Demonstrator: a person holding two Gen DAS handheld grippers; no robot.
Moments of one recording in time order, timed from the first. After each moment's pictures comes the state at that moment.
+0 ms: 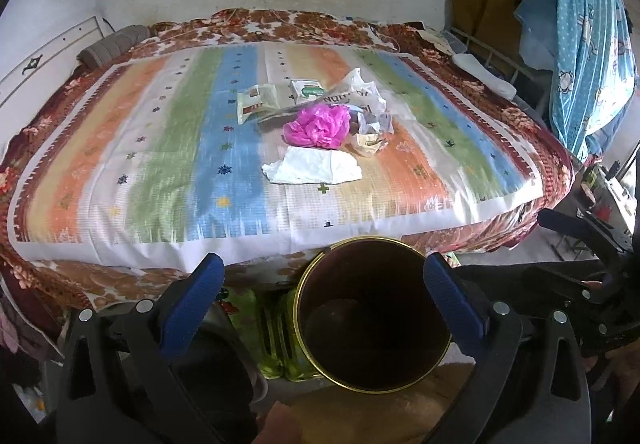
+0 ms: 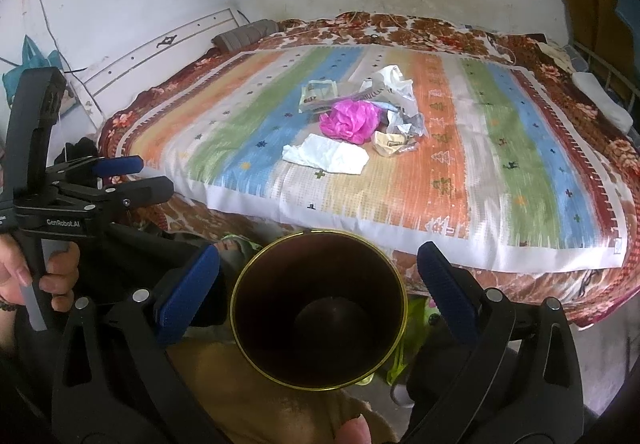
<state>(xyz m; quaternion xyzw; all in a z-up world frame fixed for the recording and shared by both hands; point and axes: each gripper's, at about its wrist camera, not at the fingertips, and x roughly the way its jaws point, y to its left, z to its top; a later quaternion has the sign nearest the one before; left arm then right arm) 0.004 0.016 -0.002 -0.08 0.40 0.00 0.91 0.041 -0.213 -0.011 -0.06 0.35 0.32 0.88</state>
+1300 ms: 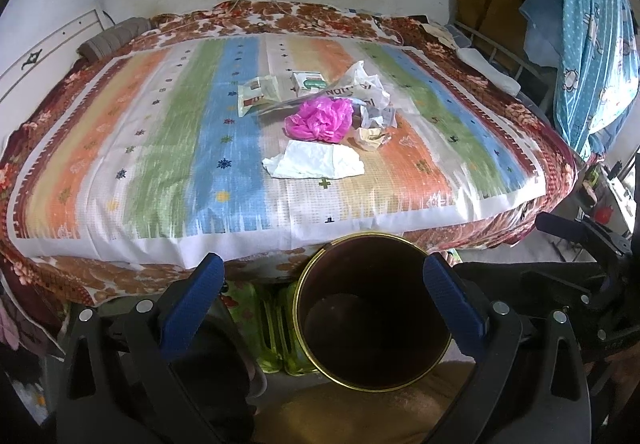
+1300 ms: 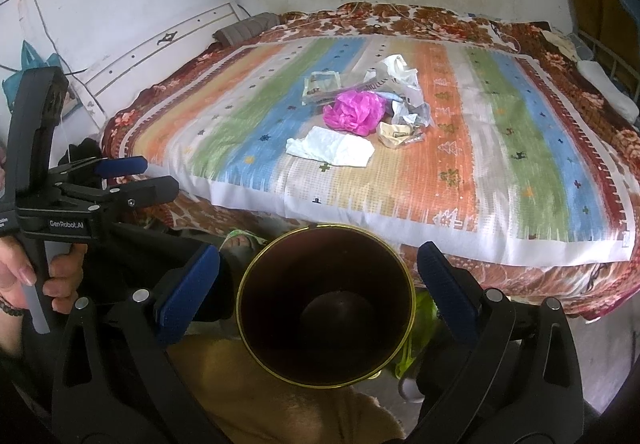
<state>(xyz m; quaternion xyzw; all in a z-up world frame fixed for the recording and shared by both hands) 0.009 0.016 -0.003 -0.08 0.42 0.01 0.91 0.042 -0.207 -0.013 -0.05 0.37 0.33 0.87</state>
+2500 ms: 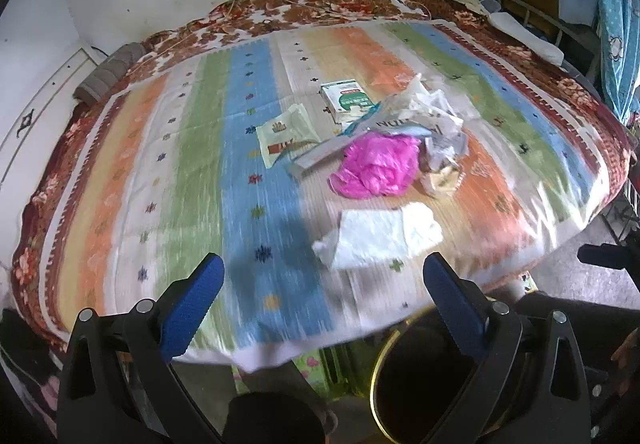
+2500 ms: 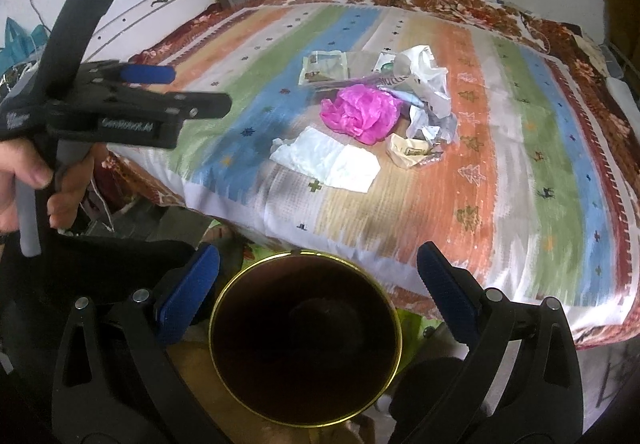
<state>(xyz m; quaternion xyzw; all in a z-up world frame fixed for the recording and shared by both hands) 0.174 0.055 -0.002 0.02 0.47 0.04 0.88 0.149 -0.143 -0.021 -0.11 0.43 0.34 0.83</state>
